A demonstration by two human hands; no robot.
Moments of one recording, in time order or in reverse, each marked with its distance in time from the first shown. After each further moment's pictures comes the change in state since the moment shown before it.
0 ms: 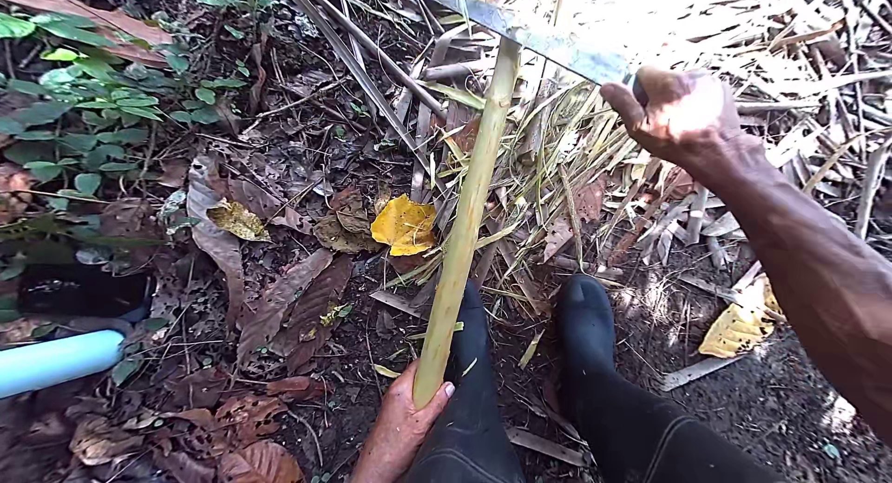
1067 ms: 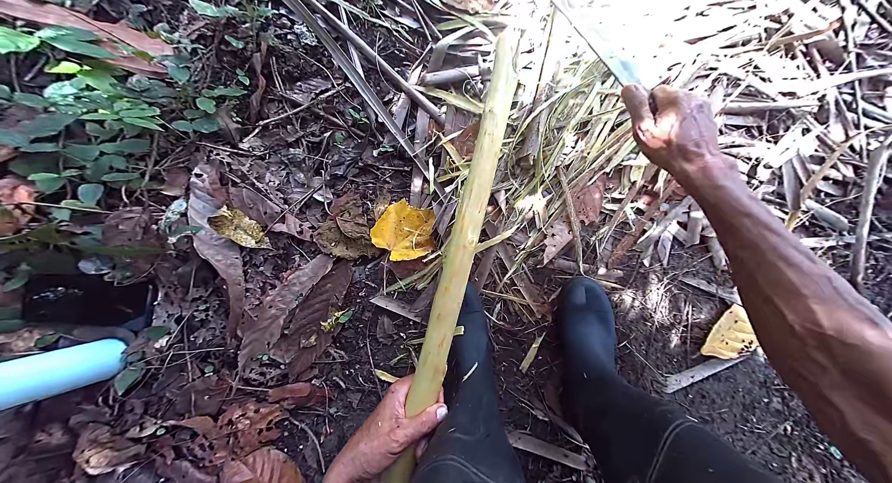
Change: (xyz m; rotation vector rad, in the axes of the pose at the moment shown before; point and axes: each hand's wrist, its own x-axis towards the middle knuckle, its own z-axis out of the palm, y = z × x) left_hand 0.013 -0.013 -0.028 -0.553 -0.520 -0.046; right_hand 0.006 0.031 0.033 0.175 0.028 0.231
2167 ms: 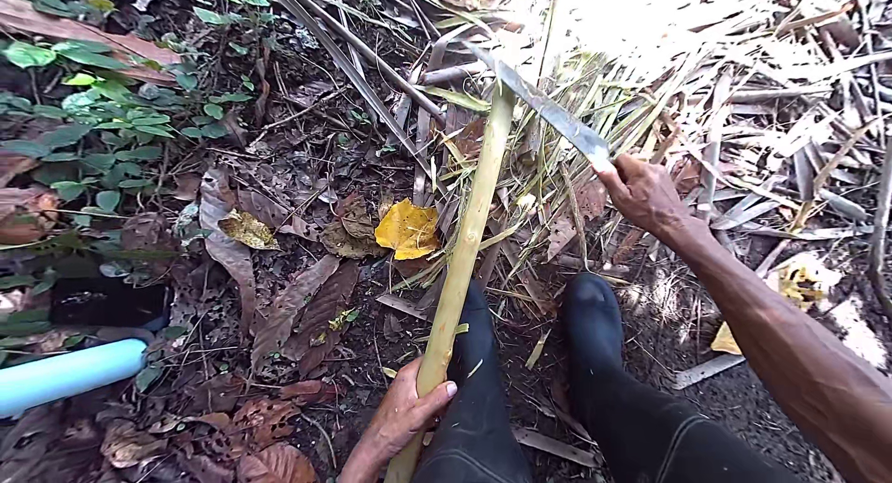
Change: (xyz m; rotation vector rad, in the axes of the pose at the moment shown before) left_hand 0.013 -0.007 -0.001 0.437 0.307 -0.055; right_hand -0.064 0.027 0.063 0.155 -0.093 -0.190
